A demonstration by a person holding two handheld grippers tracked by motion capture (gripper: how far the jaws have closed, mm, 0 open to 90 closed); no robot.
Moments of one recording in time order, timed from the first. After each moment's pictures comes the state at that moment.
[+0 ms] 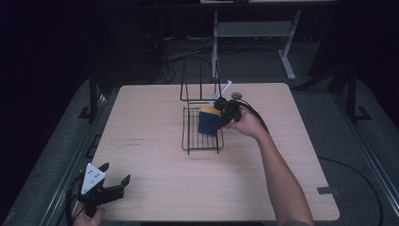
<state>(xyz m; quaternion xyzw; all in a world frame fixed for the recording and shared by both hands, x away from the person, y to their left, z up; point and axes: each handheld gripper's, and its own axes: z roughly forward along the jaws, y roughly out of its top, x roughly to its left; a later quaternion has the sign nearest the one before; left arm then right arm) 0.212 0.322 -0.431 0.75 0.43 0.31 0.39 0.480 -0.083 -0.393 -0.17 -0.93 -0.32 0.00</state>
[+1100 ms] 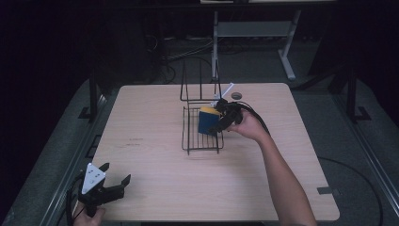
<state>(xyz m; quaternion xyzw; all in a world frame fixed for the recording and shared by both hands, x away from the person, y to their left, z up) 0.213 0.321 -0.431 0.75 0.43 0.31 0.39 0.471 -0.086 -0.395 -0.18 -0.93 -0.33 0.00</state>
